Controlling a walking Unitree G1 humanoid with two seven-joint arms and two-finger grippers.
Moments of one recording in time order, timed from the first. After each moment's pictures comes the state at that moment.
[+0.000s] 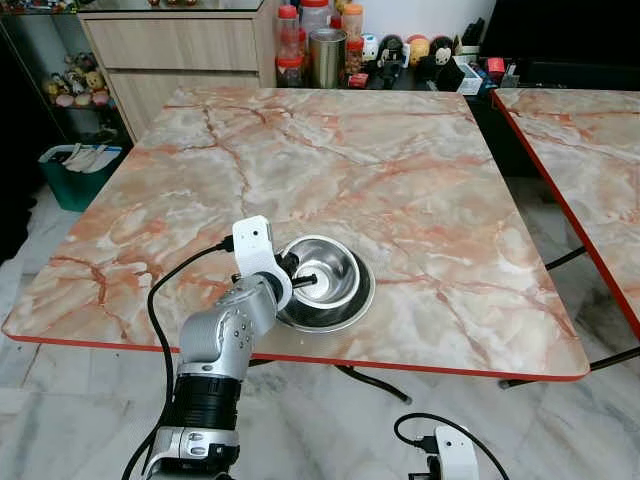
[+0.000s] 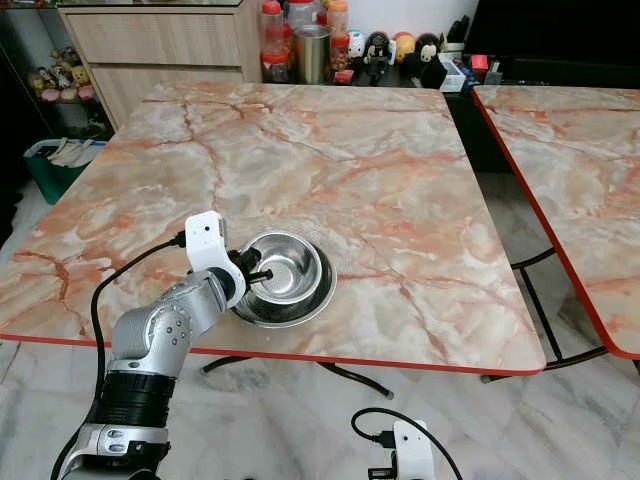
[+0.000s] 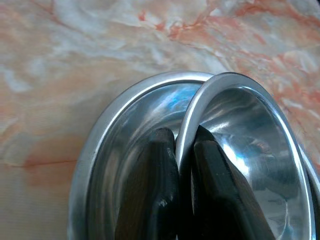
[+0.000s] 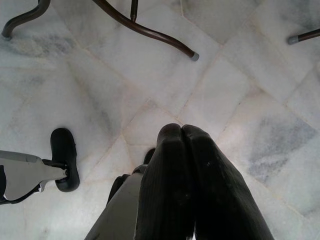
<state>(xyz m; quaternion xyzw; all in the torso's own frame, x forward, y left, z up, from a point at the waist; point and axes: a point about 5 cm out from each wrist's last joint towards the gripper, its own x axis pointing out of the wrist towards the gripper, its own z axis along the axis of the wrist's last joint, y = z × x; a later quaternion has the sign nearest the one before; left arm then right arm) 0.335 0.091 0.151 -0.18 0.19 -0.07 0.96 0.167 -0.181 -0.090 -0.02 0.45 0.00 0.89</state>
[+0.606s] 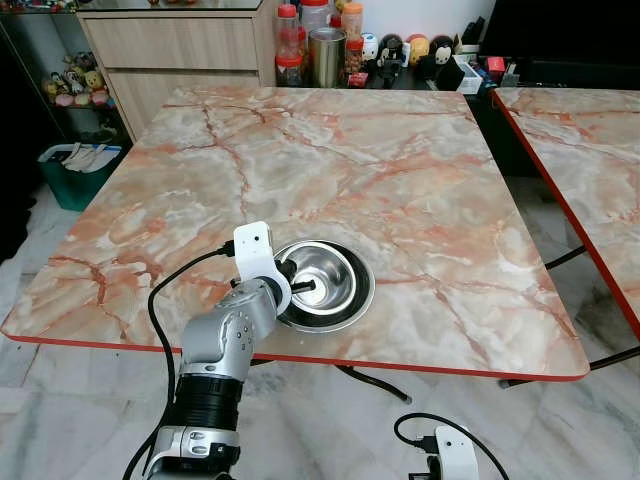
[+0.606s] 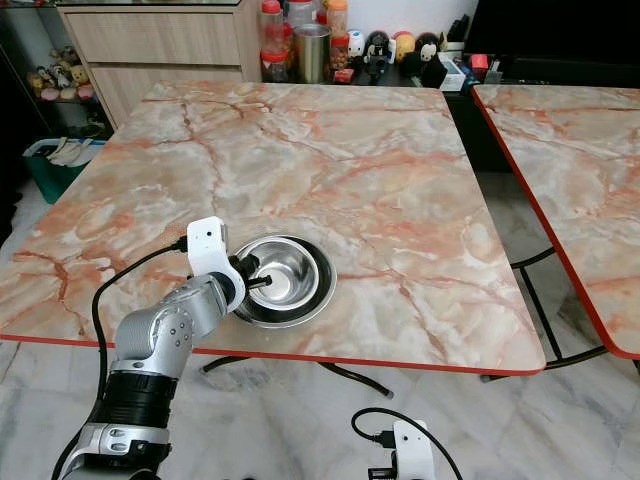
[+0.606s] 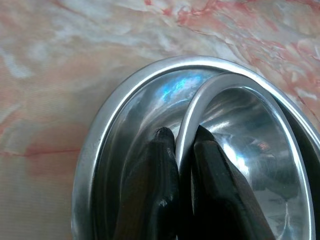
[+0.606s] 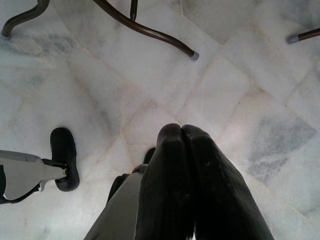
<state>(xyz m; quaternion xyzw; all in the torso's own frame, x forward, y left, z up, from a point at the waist) 0.335 0.090 0.144 -0.18 0.21 -0.06 0.96 0.167 -0.181 -0.090 -0.02 0.45 0.00 0.89</state>
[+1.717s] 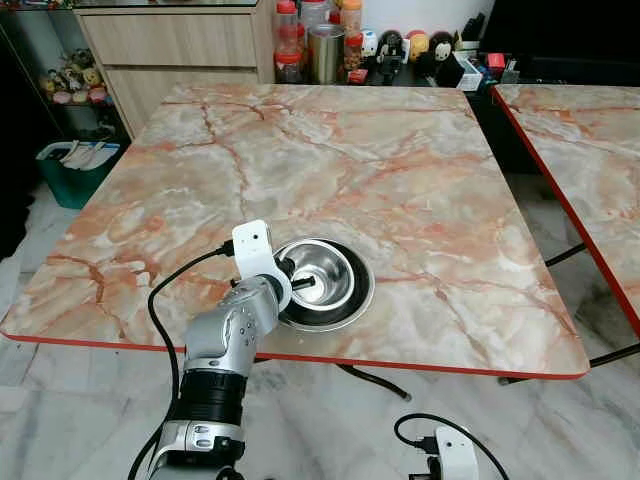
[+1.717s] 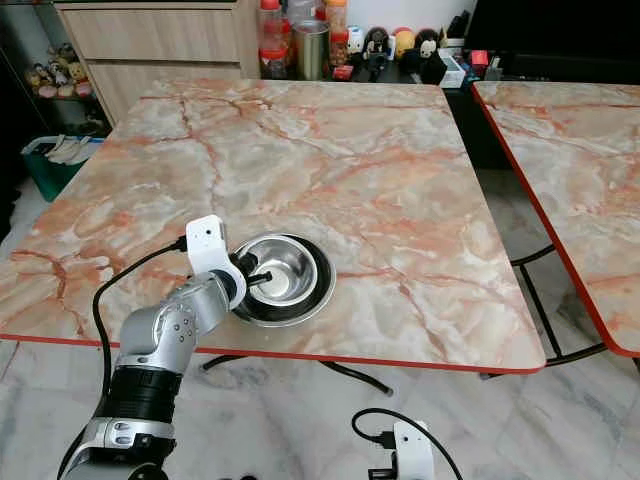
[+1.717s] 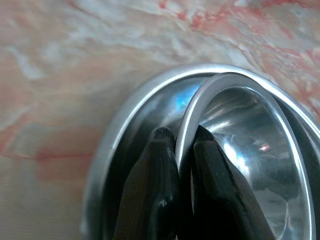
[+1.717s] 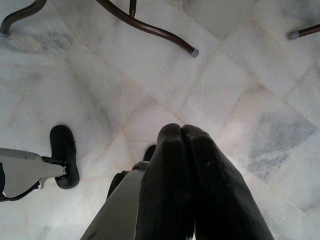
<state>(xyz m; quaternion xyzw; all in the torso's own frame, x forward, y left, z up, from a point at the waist) 0.340 0.094 0.146 -0.18 0.21 -0.03 0.96 0.166 -0.181 -0.090 -0.02 0.45 -0.01 0.89</state>
